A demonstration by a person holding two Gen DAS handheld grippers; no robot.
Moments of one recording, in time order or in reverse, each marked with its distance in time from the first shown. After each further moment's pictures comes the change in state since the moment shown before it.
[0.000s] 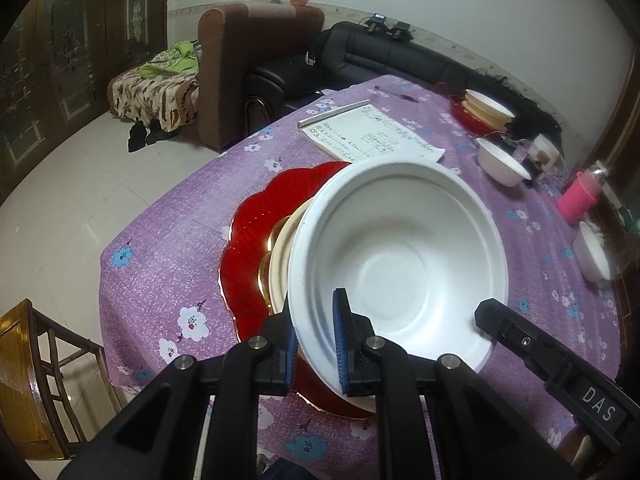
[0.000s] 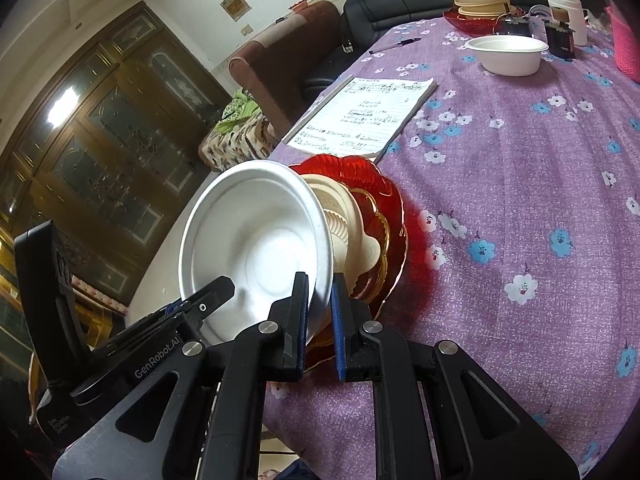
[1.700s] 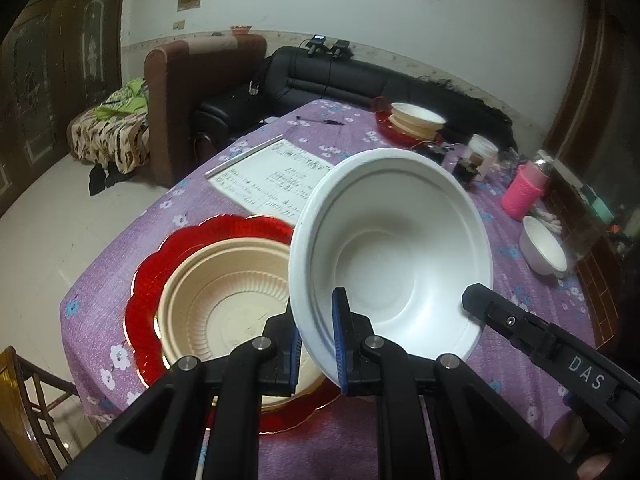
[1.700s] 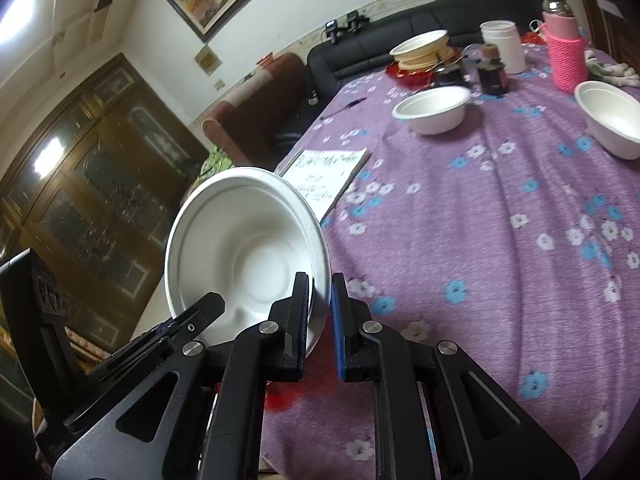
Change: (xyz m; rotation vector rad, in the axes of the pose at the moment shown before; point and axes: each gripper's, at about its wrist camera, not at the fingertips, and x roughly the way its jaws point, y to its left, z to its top) left arm -0.031 -0.075 0.010 0.105 -0.081 -0.118; right arm -0.078 -0.037 0.019 0.086 -0.168 -0.055
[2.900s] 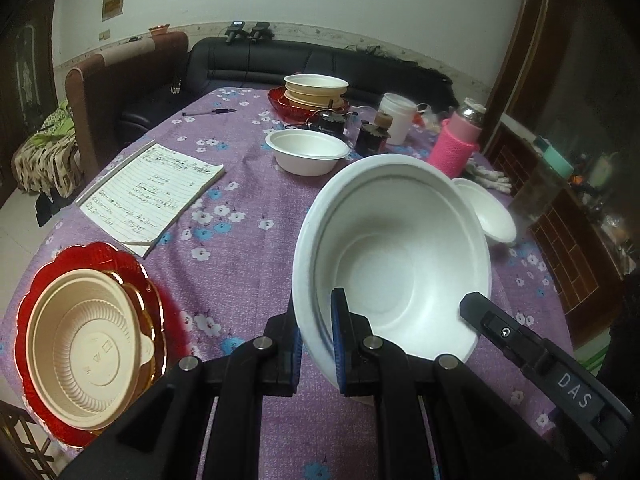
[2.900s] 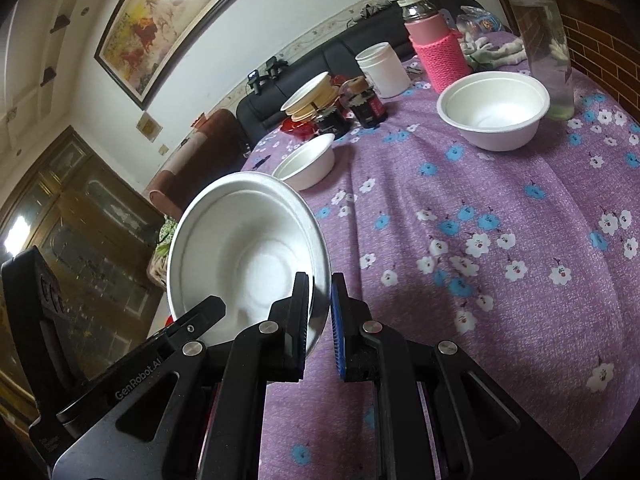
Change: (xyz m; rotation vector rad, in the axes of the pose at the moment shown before) left arm 0.035 -0.135 0.004 0.154 0.066 -0.146; right arm -0.078 -0.119 0.014 0.207 -0.177 -0.140
